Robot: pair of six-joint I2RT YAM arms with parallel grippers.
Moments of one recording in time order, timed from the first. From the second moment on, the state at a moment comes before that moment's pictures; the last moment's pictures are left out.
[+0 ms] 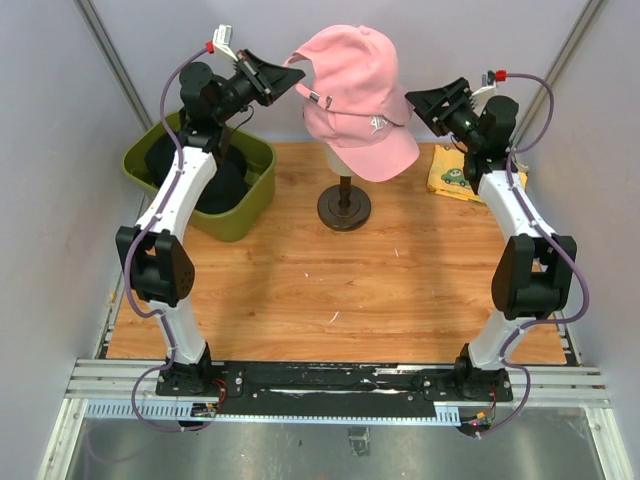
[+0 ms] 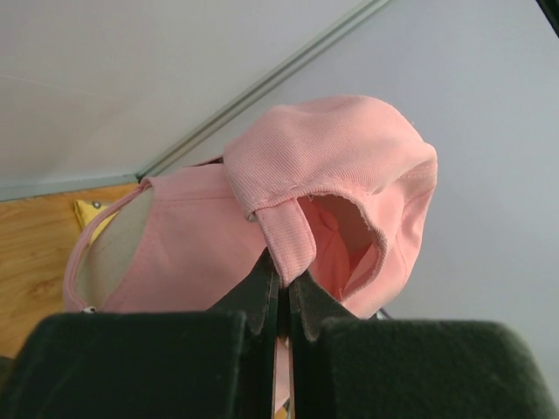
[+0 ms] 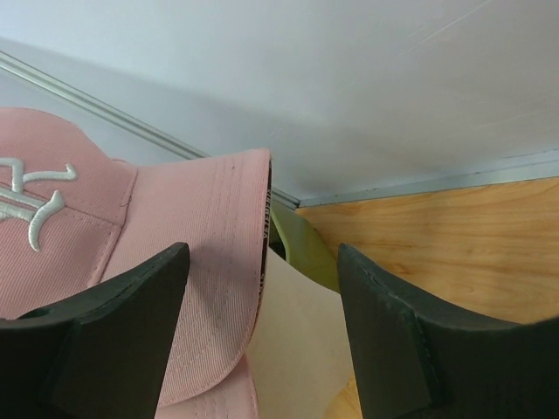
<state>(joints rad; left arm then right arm) -0.18 1.85 1.85 0.32 0.66 -1.16 0.02 1.74 1.49 0.35 -0.55 1.02</state>
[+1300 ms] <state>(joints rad) -0.17 1.92 1.93 0.31 0.69 -1.20 0.02 1.61 1.42 0.51 -0.59 1.22</state>
